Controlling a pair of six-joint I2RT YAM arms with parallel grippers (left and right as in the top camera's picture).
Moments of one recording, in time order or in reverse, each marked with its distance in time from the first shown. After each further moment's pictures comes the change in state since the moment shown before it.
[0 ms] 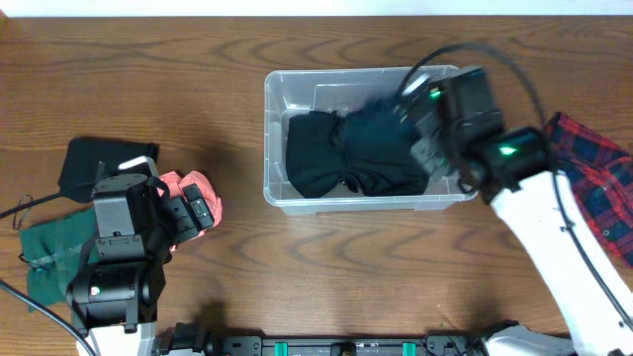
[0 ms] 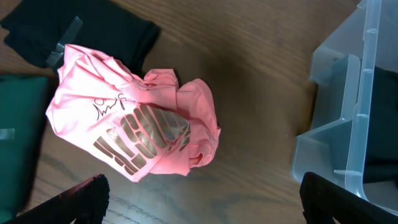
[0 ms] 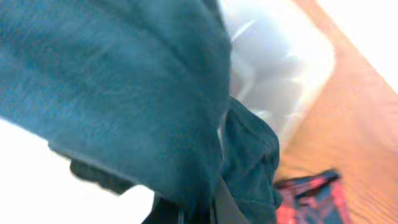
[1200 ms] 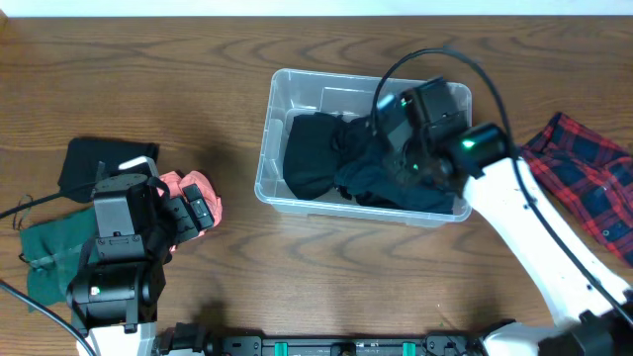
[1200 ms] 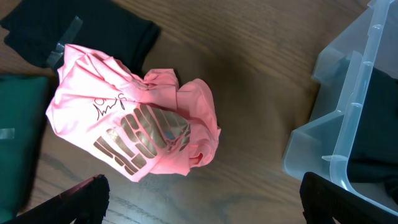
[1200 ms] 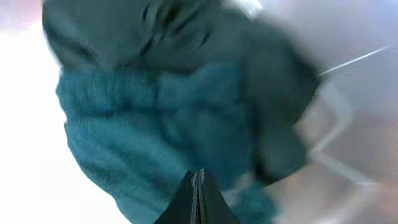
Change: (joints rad) left arm 0.000 0.000 0.000 -0.001 0.000 0.000; right arm 0.040 0.099 -0.071 0.062 -0.234 0.140
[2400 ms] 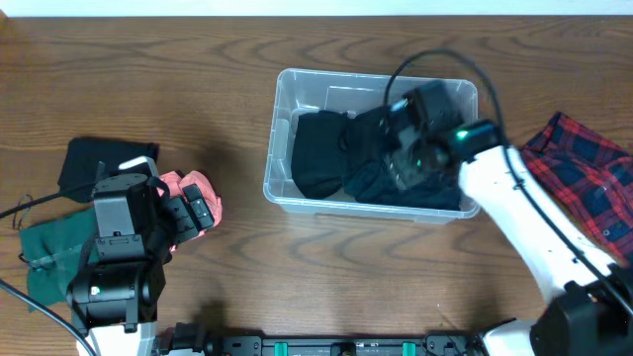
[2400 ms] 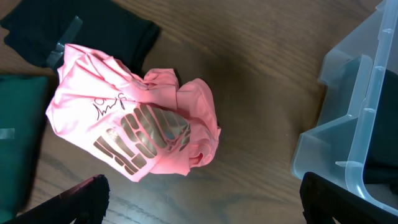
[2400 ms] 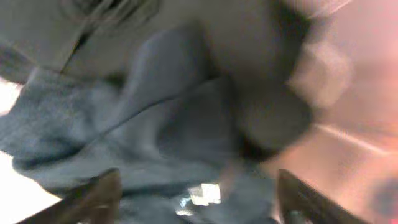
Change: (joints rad) left arm 0.000 0.001 0.000 0.000 0.000 0.000; right arm -0.081 0.042 0.019 0.029 0.157 0.088
